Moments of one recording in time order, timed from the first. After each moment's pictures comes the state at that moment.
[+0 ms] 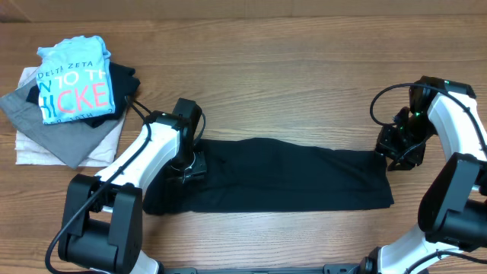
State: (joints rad) left arm -0.27 1.73 1.06 -1.00 0.09 -0.47; right arm -0.27 1.84 1.35 -1.35 -0.12 0.20
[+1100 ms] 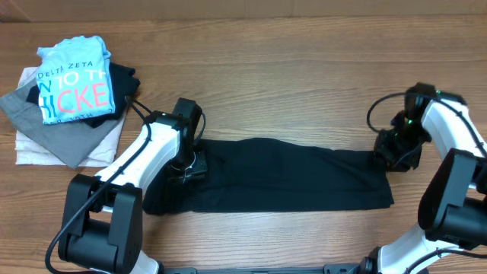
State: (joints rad) left arm -0.27 1.73 1.06 -0.99 0.09 -0.47; right arm -0.27 1.86 1.22 -1.16 -0.06 0.17
